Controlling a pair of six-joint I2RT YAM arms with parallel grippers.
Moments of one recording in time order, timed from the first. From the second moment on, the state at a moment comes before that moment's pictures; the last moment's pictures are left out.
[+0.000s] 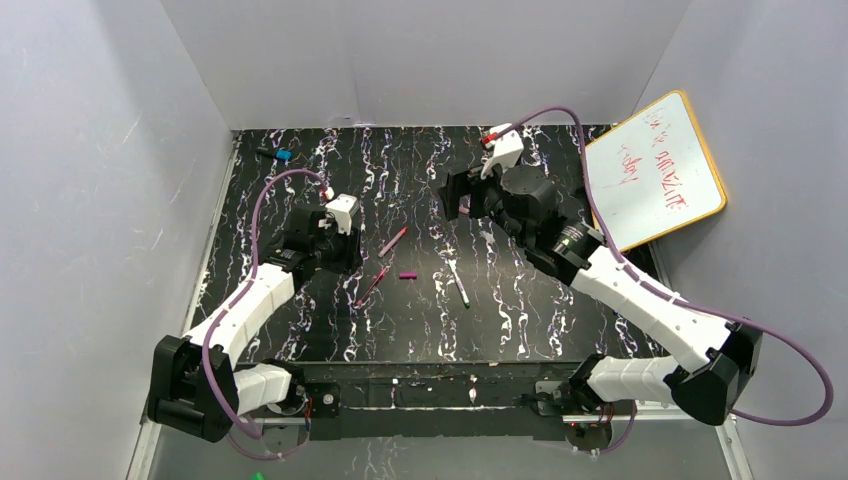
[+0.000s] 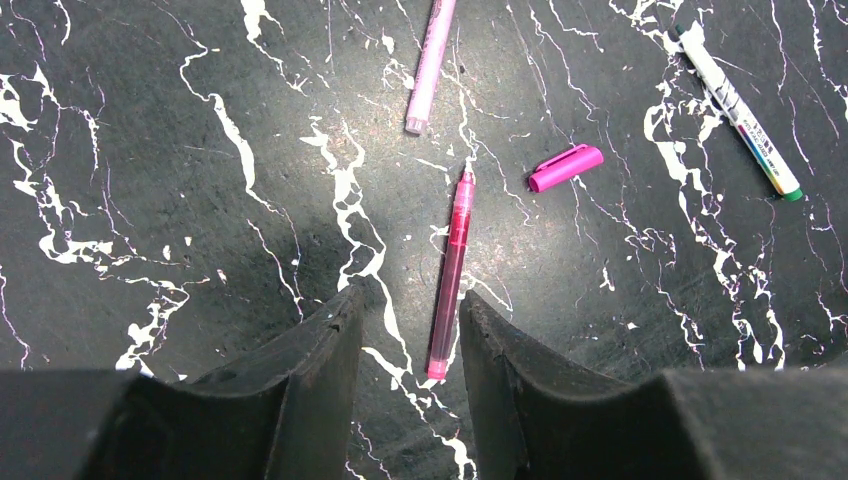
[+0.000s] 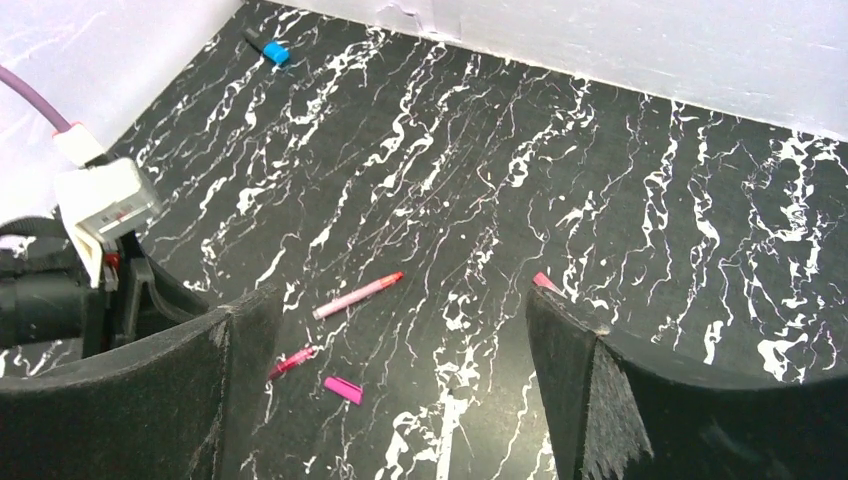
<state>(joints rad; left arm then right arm) -0.30 1.17 0.75 -0.37 0.22 -0.01 0.83 1.22 1.22 -0.20 0.30 0.21</state>
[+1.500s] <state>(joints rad) -0.30 1.17 0.75 -0.37 0.22 -0.01 0.75 1.71 1.17 -0.39 0.04 0.19</state>
